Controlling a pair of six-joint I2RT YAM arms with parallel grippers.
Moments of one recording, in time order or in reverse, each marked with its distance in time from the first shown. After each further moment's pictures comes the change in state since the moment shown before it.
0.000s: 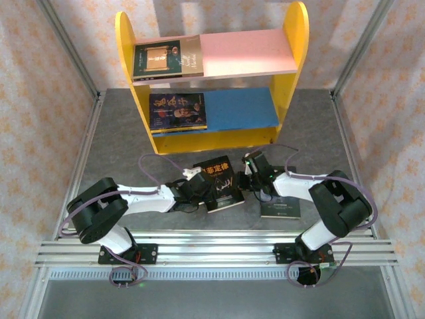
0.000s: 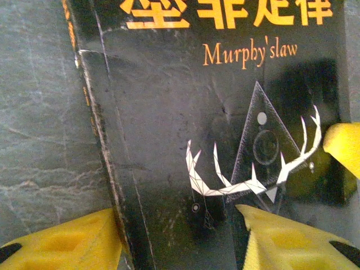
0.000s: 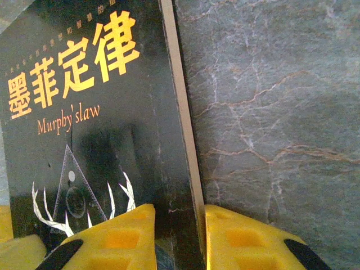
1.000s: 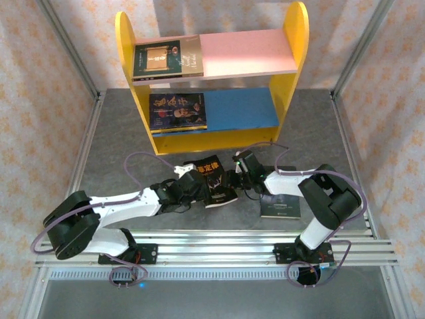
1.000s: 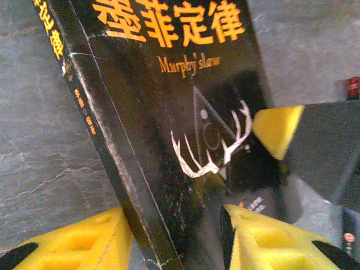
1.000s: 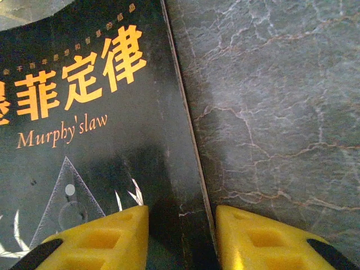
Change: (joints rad) left arm 0.012 -0.217 -0.038 -0.102 -0.042 0.042; right arm 0.076 0.096 0.066 0.092 0.008 0.055
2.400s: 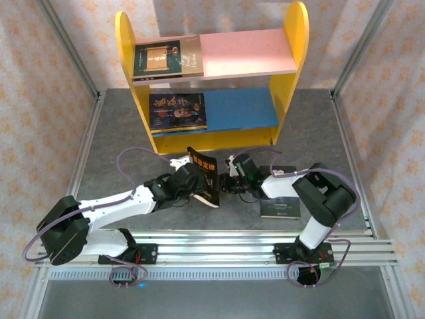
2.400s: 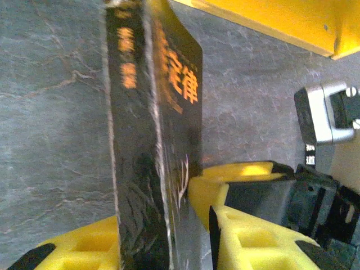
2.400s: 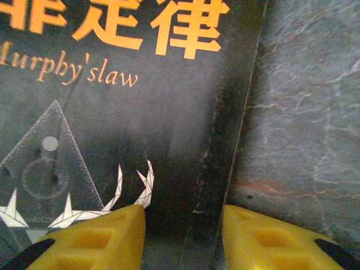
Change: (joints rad) left arm 0.047 -0.060 0.055 -0.061 -0.045 0.008; right arm 0.044 0.037 -0.037 0.173 -0.166 0.058
